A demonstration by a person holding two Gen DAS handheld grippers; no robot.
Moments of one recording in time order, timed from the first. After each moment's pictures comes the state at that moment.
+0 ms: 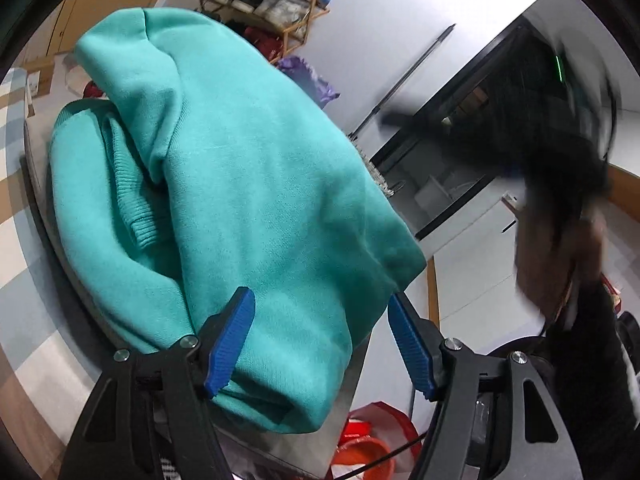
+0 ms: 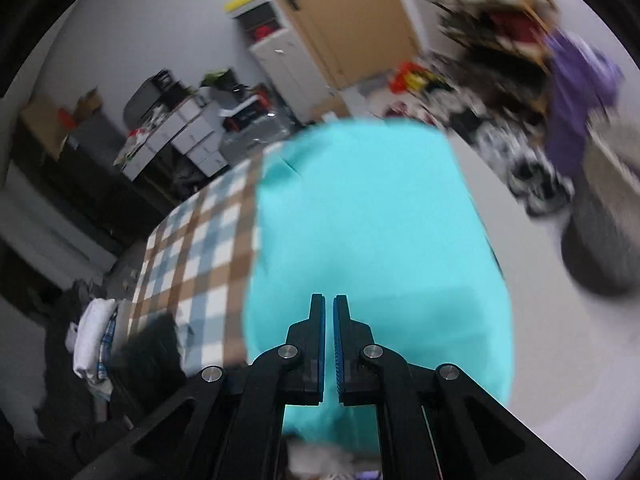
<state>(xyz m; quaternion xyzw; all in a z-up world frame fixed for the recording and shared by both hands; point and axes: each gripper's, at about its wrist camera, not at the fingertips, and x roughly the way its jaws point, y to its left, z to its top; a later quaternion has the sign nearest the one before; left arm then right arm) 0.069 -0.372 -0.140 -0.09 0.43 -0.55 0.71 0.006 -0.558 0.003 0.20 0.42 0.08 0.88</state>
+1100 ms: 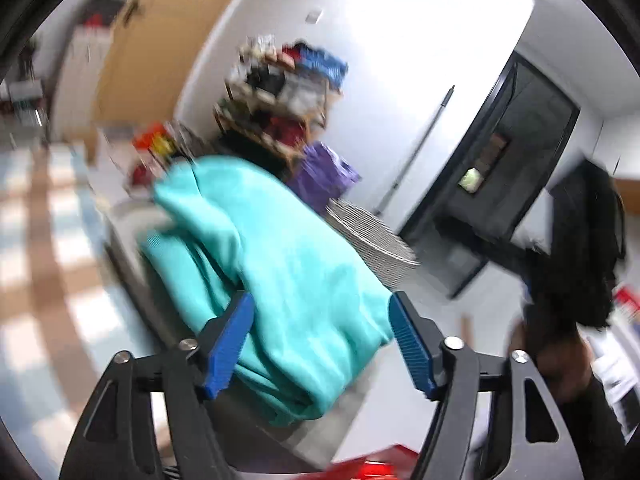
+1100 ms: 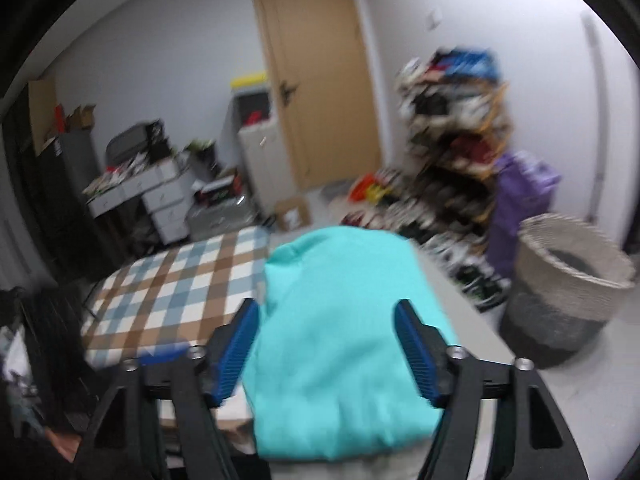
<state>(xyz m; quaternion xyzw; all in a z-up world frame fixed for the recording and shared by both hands) 0.042 -0.280 -0.051 -0.08 0.30 -0.46 0.83 -0.143 -0.485 0.035 0.11 0.23 -0.07 0.96</state>
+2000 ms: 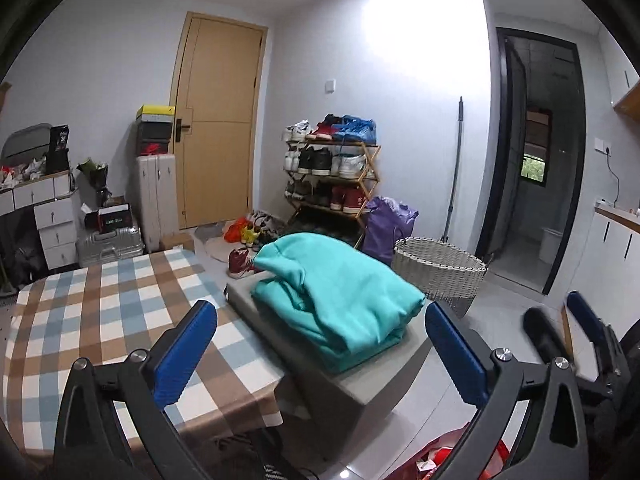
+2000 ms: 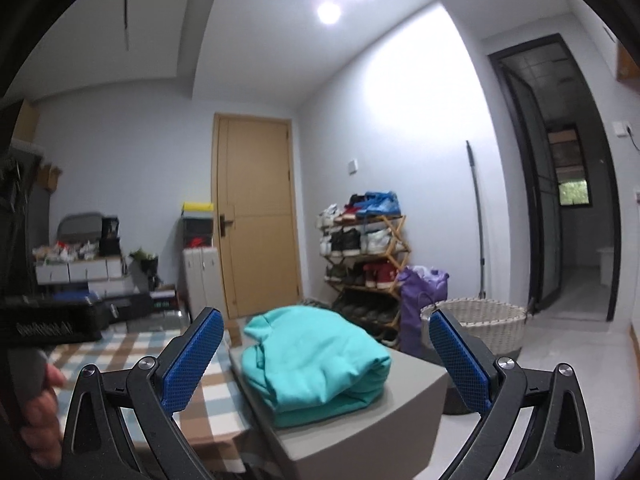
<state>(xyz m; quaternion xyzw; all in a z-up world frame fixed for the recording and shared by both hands) -0.029 -0.278 -0.071 0.02 0.17 -0.33 0.93 -0.338 -0.345 0.017 0.06 -0.01 -0.24 0.97</state>
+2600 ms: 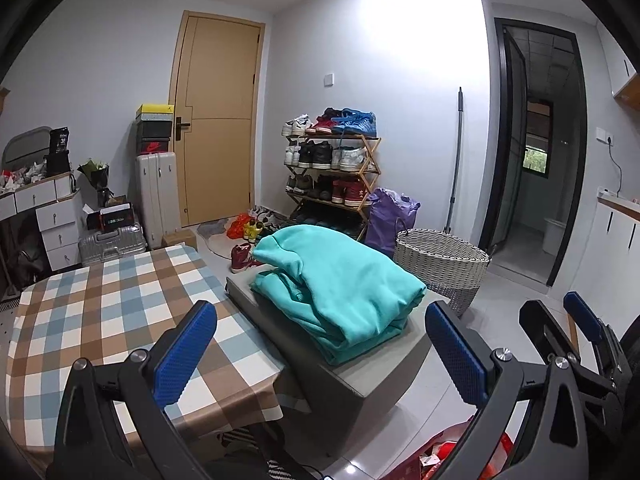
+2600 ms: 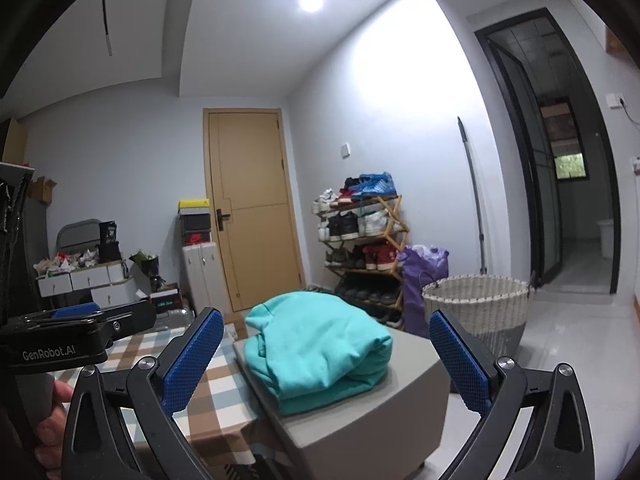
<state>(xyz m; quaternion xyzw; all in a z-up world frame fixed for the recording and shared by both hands) -0.028 -0.315 -0.078 0.03 0.17 -0.32 0.93 -0.342 -0.355 0.008 0.09 0.01 -0.24 0.97</state>
